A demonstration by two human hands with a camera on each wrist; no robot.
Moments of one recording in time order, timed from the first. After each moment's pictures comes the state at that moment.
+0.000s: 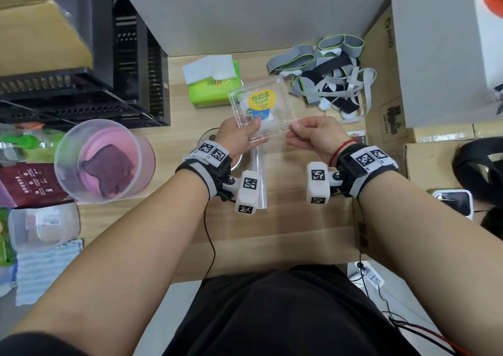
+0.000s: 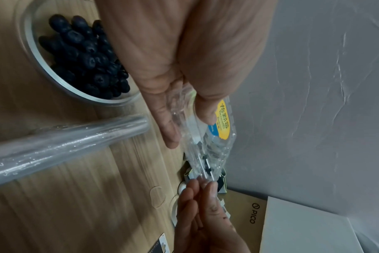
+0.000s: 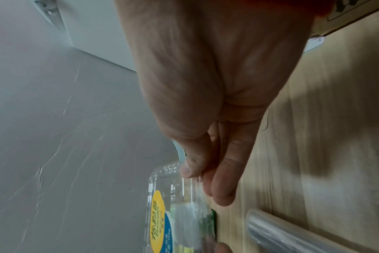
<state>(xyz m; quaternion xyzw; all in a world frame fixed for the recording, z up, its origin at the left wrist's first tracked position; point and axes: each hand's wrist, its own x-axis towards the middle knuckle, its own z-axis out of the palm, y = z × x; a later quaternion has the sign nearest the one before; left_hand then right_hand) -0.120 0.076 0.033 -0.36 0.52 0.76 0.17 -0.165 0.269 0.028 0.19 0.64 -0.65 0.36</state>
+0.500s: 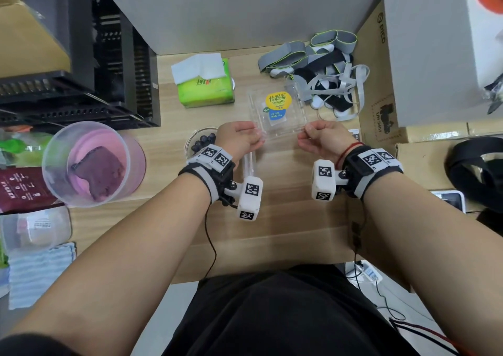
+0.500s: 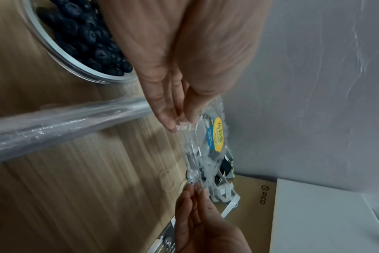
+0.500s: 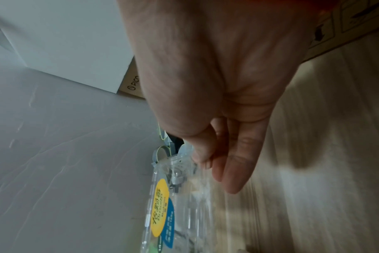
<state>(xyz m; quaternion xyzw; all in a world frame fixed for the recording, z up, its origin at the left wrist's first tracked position) -0.122 0.098 0.017 -0.39 0.57 0.71 0.17 -0.174 0.303 0.014 0.28 0.63 -0.63 0.36</state>
